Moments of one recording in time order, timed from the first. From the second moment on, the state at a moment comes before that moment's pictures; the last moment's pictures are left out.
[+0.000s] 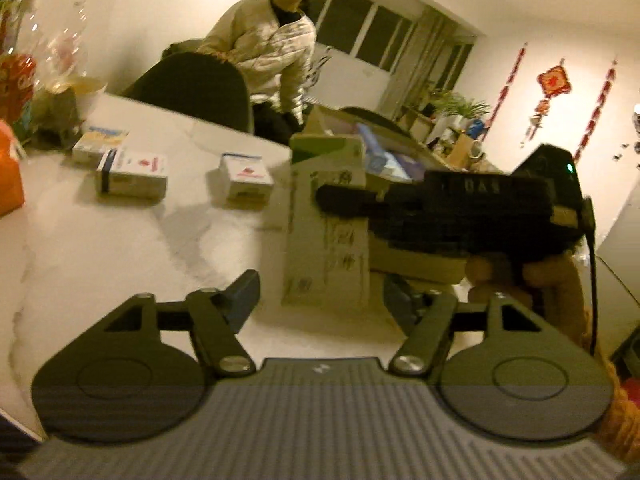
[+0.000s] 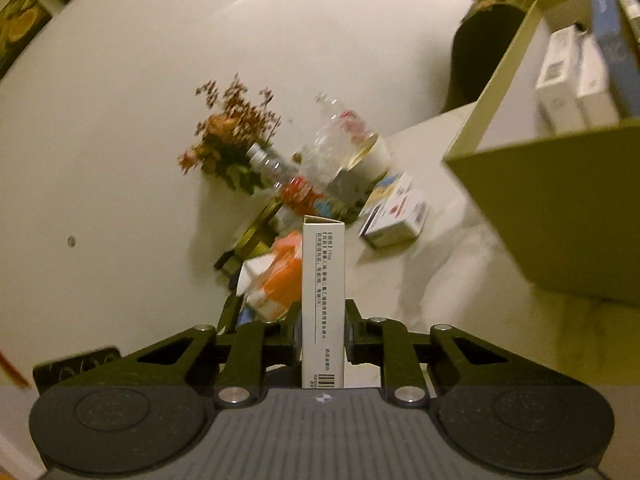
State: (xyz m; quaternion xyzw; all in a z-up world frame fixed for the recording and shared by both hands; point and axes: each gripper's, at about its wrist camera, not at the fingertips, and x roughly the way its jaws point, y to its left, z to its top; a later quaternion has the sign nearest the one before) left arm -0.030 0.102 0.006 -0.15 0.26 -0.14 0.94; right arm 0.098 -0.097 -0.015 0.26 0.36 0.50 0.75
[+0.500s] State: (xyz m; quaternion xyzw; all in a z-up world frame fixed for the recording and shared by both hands) left arm -0.030 0.108 -0.004 -0.16 0.27 -0.14 0.94; right arm 0.151 -0.215 0.067 0.28 0.28 0.35 0.85
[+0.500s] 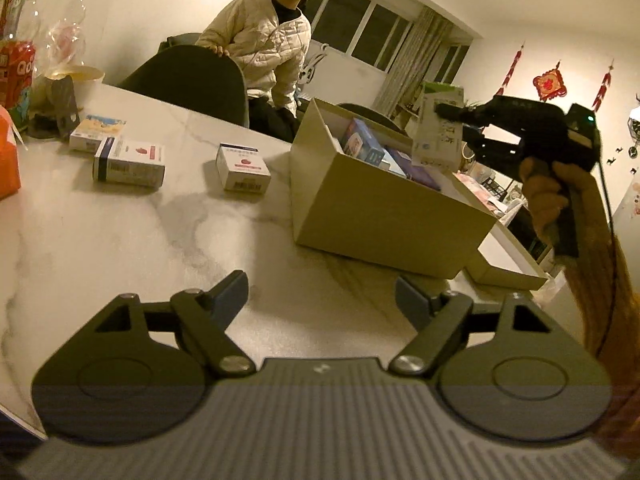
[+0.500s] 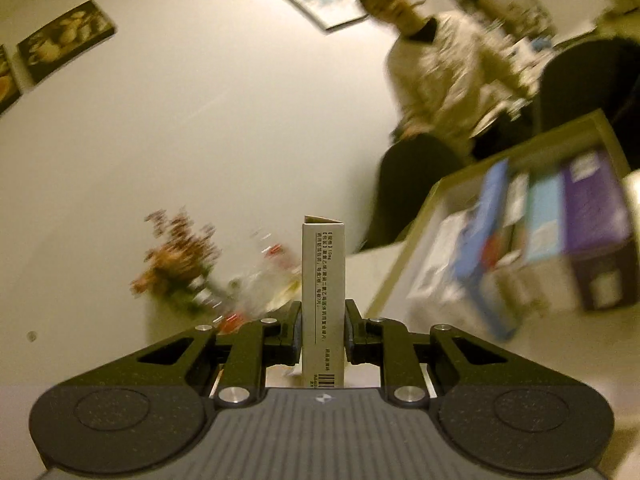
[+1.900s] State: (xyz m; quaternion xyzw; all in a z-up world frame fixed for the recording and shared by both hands) left arm -0.031 0.127 -0.020 -0.19 0.30 -0.12 0.93; right arm 0.254 -0.230 0.043 0.09 0.31 0.12 0.94
